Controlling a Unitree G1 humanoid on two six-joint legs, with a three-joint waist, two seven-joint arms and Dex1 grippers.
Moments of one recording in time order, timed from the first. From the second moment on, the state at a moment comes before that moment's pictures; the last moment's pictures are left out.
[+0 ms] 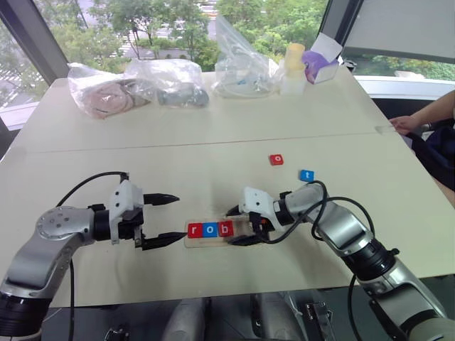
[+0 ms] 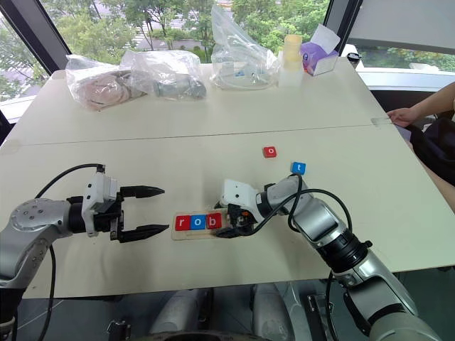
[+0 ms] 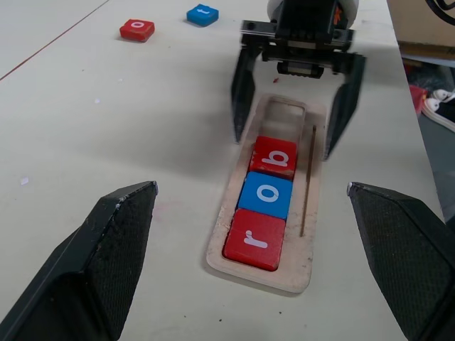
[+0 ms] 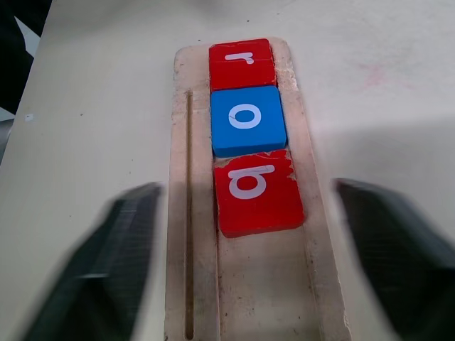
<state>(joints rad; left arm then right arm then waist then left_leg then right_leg) -0.05 0.82 0.11 -0.31 -0.53 0.32 -1.15 -0.54 -0.55 0.47 -0.15 0.14 0.55 1.15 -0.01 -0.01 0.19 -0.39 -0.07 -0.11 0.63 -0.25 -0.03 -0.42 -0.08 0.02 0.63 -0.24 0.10</state>
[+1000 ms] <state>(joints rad) -0.09 0.76 0.07 -0.27 -0.50 0.29 -1.15 -0.76 -0.29 0.03 0.29 0.02 0.87 0.30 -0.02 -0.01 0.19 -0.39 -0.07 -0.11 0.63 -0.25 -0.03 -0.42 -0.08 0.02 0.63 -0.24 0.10</state>
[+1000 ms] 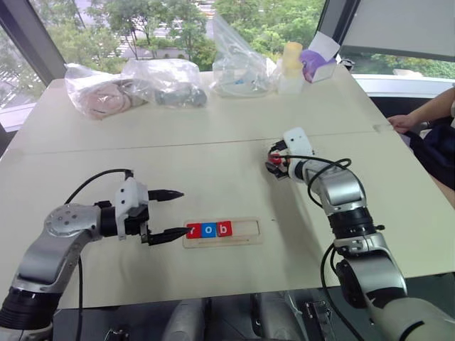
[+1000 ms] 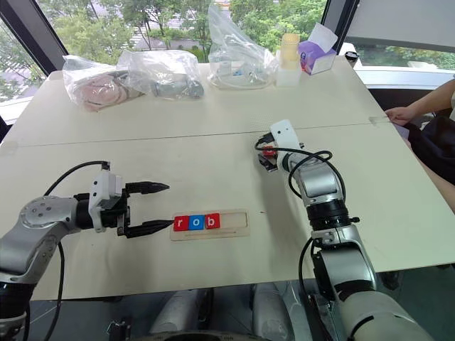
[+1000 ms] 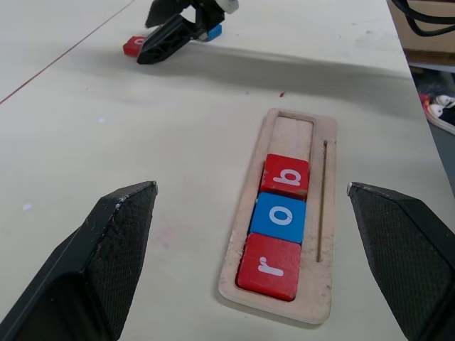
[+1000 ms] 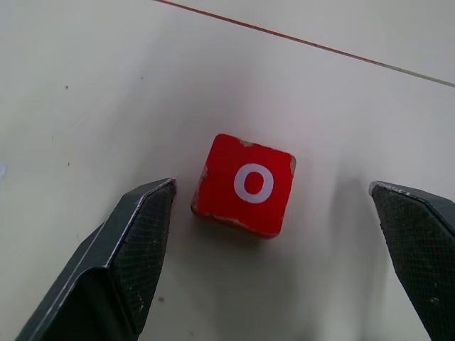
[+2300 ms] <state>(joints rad) -0.11 0.71 0.04 -0.23 -0.47 0.25 -1.13 -0.29 -0.83 -0.11 -0.71 0.55 1.46 0.57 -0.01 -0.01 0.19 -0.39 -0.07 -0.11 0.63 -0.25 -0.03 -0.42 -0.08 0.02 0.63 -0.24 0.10</state>
